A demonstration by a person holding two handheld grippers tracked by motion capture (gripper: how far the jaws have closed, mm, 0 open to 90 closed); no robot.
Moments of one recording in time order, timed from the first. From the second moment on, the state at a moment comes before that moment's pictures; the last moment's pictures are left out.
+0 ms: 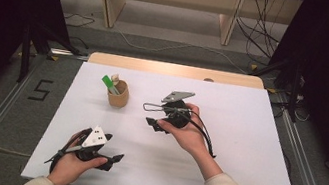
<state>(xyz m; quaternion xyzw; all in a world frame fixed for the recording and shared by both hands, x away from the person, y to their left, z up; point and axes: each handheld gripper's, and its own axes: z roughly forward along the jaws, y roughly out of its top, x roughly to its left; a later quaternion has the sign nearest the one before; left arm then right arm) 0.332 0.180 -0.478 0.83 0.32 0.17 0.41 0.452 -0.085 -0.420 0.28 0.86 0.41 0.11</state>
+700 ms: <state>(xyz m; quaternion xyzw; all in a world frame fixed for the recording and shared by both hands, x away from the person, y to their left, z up) 0.332 0.181 -0.478 0.83 0.32 0.18 0.41 0.426 -0.138 -0.425 0.31 0.86 0.39 0.11</state>
